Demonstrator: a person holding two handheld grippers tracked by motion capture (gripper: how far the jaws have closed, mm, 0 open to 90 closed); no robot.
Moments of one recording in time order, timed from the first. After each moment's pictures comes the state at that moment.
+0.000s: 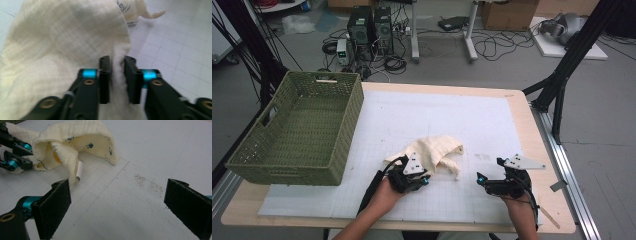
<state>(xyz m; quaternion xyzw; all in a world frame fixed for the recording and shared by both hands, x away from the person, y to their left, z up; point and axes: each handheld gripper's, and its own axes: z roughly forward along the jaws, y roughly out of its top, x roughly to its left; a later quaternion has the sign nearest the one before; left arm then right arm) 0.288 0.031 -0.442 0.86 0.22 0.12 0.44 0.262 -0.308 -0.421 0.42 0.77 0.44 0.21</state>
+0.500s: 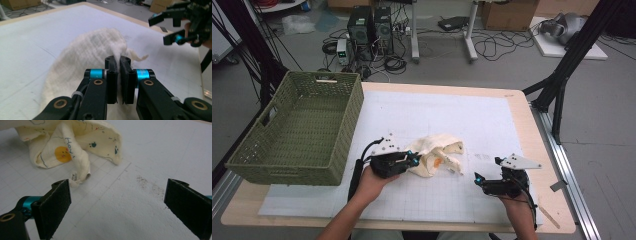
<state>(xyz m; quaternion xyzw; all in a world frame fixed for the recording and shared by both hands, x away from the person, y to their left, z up) 0.307 0.079 -0.395 0.78 0.26 0.10 0.57 0.263 -0.299 -0.419 0.41 0.78 0.43 0.22</state>
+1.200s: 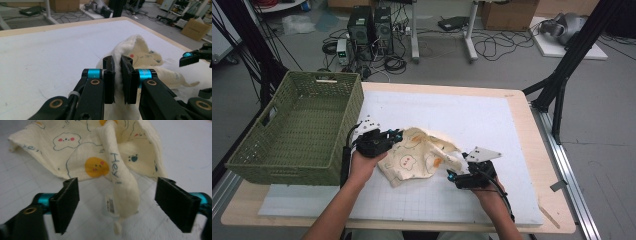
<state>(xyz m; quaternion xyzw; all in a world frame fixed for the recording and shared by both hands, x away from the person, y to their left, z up) 0.351 0.115 -0.400 0.72 0.38 0.16 0.56 0.295 -0.224 -0.426 0.32 0.83 0.41 0.19</state>
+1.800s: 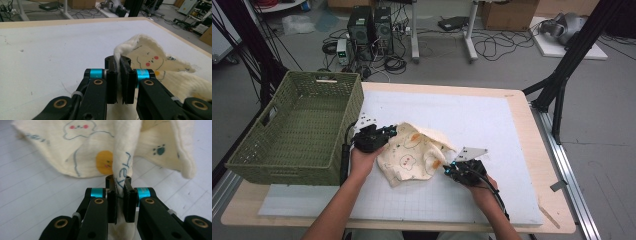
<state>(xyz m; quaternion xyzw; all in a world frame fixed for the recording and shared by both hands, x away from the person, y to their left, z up) 0.368 0.124 -0.413 0.70 0.43 0.17 0.55 0.301 -0.209 -0.437 0.29 0.86 0.39 0.14</state>
